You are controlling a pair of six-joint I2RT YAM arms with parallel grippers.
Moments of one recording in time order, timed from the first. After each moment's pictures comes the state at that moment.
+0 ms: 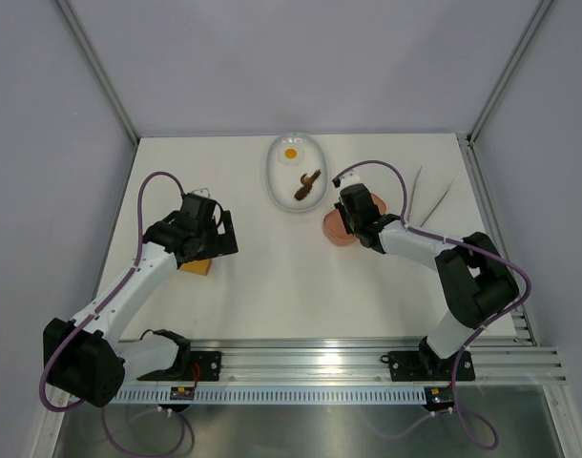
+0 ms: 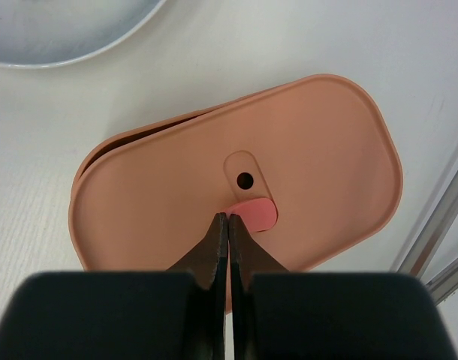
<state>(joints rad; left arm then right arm) -0.38 1.15 0.92 -0.78 -0.18 -0.52 0.54 1.66 0.94 0.01 0.33 0.00</state>
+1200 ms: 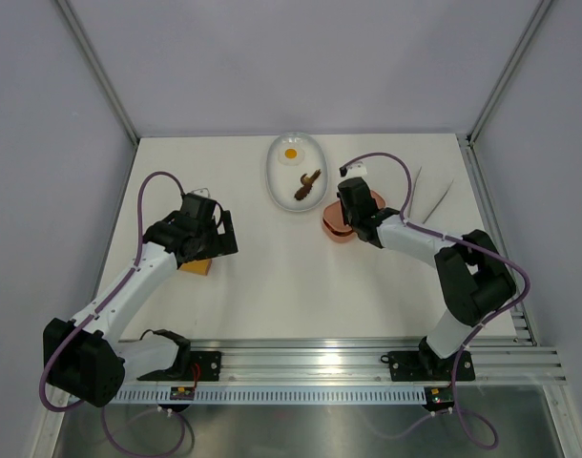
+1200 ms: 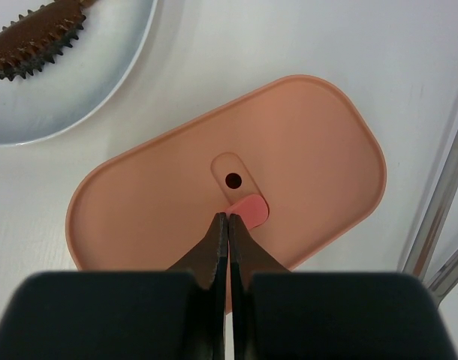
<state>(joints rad) -0.38 1.15 0.92 -0.78 -0.18 -0.52 0.54 1.67 1.01 -0.01 0.43 0.17</state>
